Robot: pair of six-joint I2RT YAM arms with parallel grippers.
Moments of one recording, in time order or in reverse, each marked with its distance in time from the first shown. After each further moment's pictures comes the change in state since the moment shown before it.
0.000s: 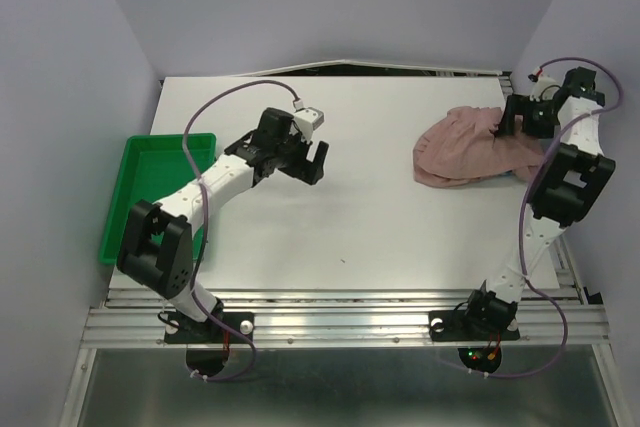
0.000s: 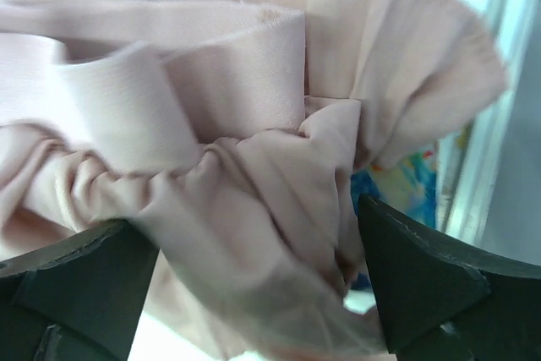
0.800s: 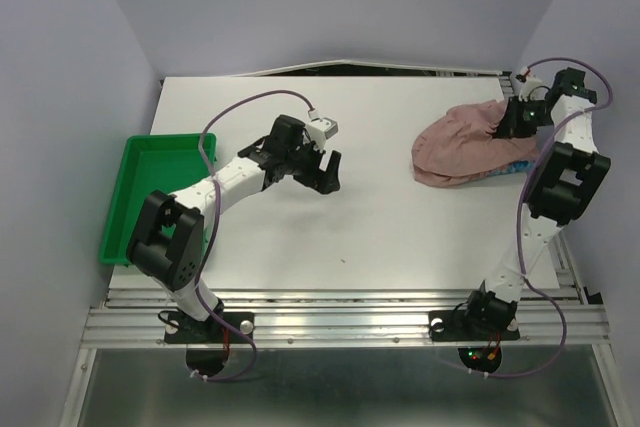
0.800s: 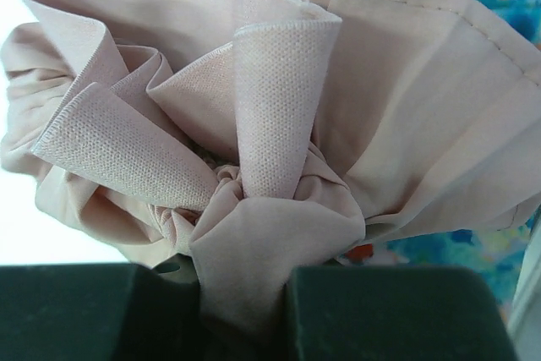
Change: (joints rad) left arm -0.038 0.039 -0.031 0.076 0.169 -0.064; right arm 0.048 -0.041 0.006 -0.072 -0.103 -0.043
